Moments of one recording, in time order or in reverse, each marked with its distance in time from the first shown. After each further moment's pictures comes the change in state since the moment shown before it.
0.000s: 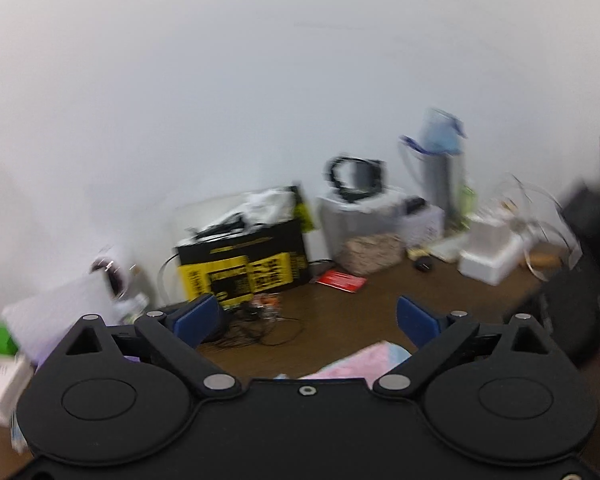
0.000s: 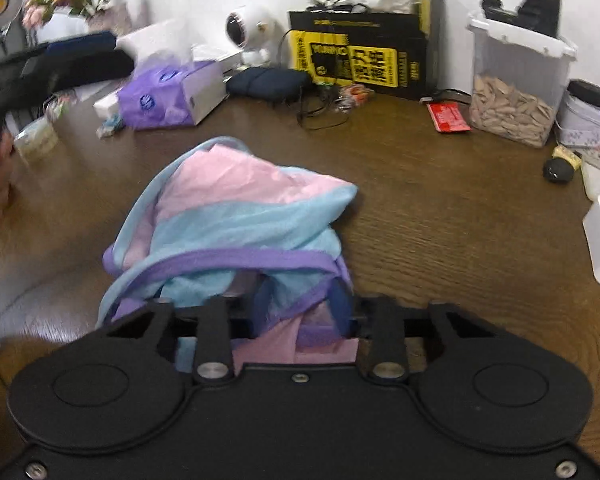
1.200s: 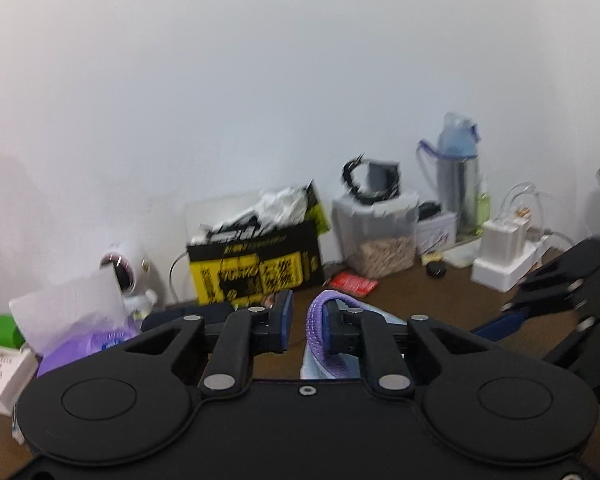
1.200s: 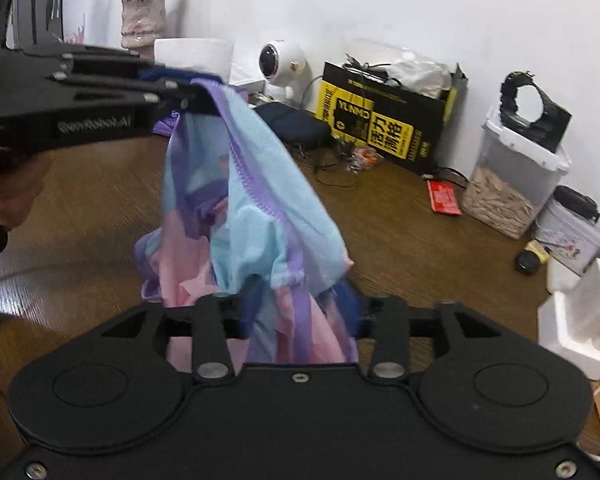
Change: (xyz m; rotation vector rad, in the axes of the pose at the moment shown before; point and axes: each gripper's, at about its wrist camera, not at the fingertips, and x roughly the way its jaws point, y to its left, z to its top) left arm -0.007 0.017 0.014 -0.126 -0.056 0.044; right arm -0.013 0.042 0.006 -0.205 -0.054 -0.027
